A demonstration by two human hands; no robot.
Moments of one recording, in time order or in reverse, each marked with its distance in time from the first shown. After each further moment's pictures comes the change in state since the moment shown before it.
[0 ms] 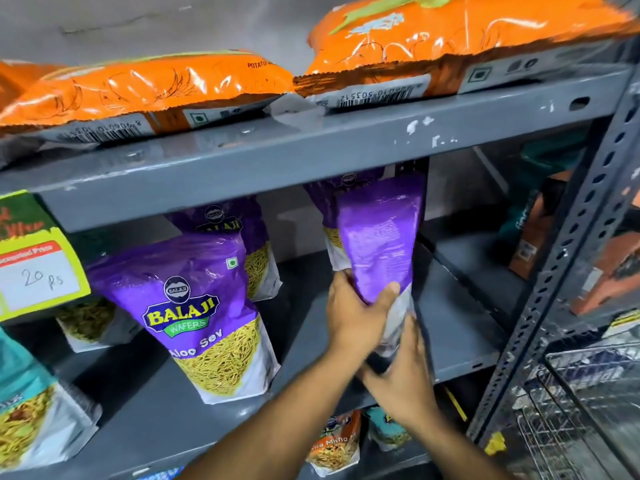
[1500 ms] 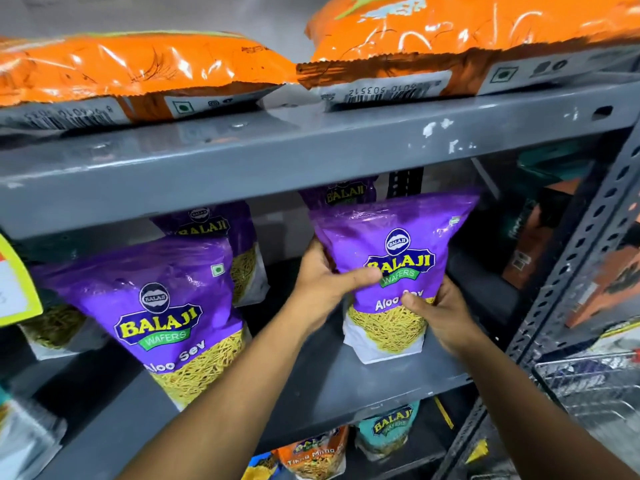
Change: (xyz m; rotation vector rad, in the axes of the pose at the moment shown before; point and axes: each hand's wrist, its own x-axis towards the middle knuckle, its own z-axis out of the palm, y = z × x) left_hand 0.052 0.028 -0.032 -0.510 -0.374 0.105; right_hand 0.108 0.016 -0.067 0.809 -0.189 -0.072
